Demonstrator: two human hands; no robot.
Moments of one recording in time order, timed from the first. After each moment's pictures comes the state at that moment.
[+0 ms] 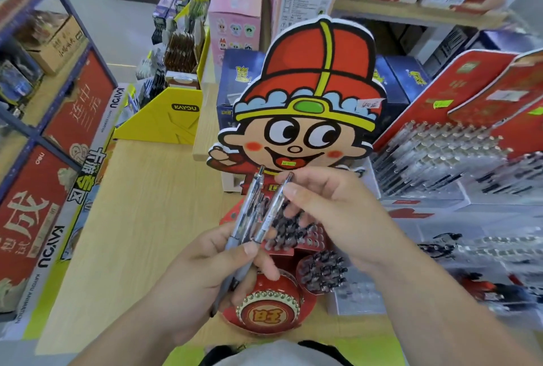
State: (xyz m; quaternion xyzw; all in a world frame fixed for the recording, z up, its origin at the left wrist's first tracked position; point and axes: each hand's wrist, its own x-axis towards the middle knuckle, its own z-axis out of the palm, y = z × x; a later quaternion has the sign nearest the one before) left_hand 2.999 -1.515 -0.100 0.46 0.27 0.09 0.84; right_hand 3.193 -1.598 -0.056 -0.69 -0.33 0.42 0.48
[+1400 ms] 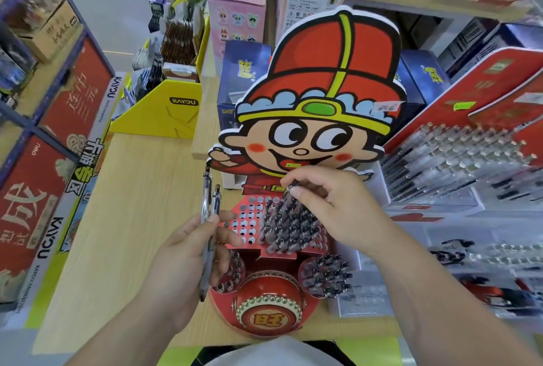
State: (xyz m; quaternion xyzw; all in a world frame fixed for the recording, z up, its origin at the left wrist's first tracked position) left_hand 3.005 -1.495 -0.131 0.40 0.45 0.17 0.78; right_hand 3.230 -1.584 -0.097 -0.74 -0.53 0.25 0.33
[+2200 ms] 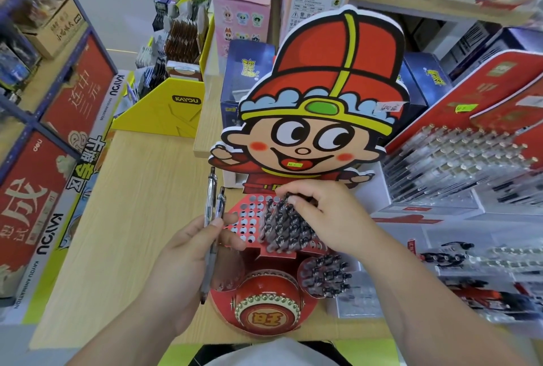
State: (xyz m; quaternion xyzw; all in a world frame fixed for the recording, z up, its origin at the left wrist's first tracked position) left_hand 3.003 -1.499 -0.139 0.40 0.44 0.17 0.78; right_hand 3.225 -1.582 -0.108 -0.77 -0.52 0.27 0.25
